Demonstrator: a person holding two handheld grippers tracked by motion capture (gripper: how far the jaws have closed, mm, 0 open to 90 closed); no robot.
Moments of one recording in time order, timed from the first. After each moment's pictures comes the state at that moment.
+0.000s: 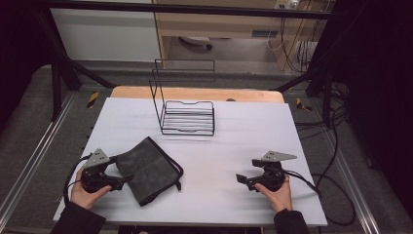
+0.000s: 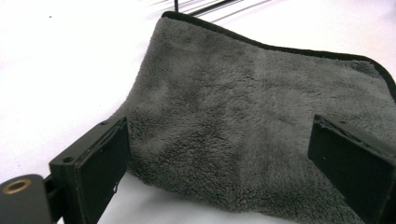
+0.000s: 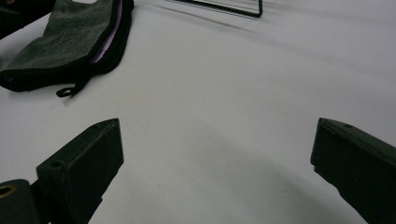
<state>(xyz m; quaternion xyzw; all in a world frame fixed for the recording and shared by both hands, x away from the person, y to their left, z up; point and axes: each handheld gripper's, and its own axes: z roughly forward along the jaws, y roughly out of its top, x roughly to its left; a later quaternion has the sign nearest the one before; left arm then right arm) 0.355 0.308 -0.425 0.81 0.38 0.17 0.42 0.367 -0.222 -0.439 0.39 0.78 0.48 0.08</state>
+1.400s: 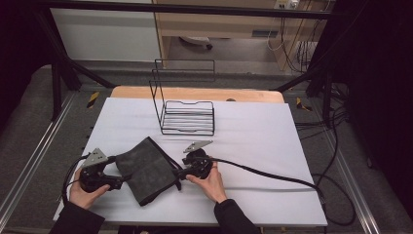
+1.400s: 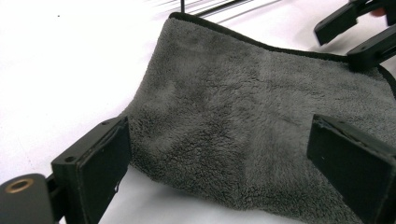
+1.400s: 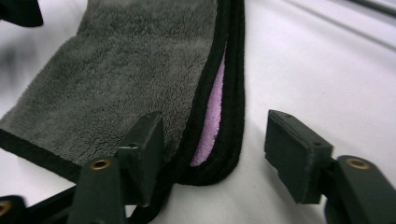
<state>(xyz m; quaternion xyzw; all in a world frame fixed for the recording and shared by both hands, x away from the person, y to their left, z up) 0.355 0.311 -0.424 0.80 0.39 0.17 0.42 0.411 -0.020 -0.449 0.32 0.85 0.42 0.02</state>
